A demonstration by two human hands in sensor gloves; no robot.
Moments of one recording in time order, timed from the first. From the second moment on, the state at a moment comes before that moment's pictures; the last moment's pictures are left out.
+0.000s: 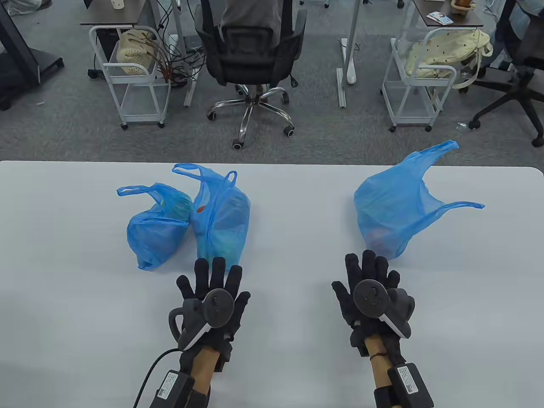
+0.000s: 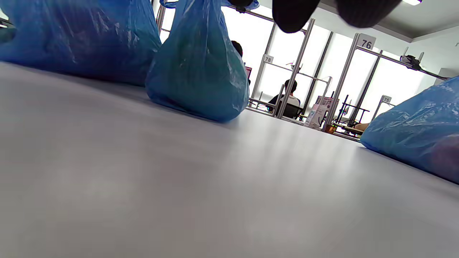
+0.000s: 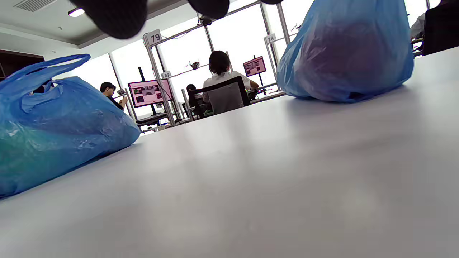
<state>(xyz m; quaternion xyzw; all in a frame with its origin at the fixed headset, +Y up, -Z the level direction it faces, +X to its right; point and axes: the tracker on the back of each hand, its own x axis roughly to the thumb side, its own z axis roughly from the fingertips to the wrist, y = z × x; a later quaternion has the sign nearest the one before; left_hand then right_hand) -0.161 -0.746 -0.286 0.02 -0.03 0.14 0.99 0.186 -0.744 -0.306 0.03 -0.08 0.98 0.17</state>
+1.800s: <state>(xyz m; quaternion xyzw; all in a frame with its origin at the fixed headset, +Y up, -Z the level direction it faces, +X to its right) -0.175 -0.737 -0.286 0.03 -0.03 0.25 0.97 0.275 -0.753 -0.292 -0.17 -0.20 0.77 0.59</state>
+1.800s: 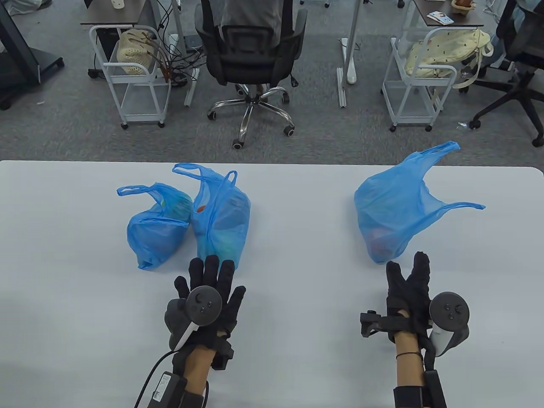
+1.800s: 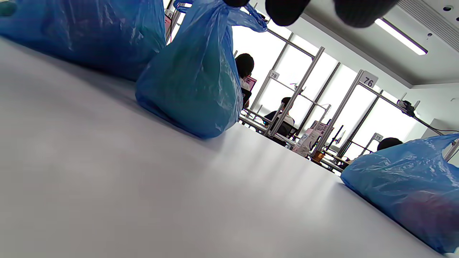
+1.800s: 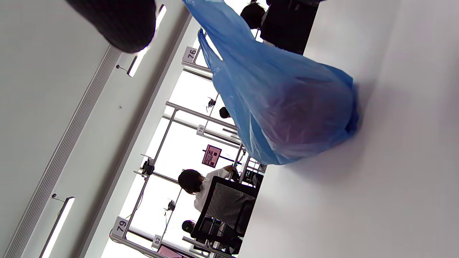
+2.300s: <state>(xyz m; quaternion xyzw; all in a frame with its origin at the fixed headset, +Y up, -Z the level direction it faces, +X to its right) -0.178 -0.734 -0.293 0.07 -0.02 0.22 0.97 0.298 -0.756 -0.352 -0.26 -0.20 0.75 0.57</state>
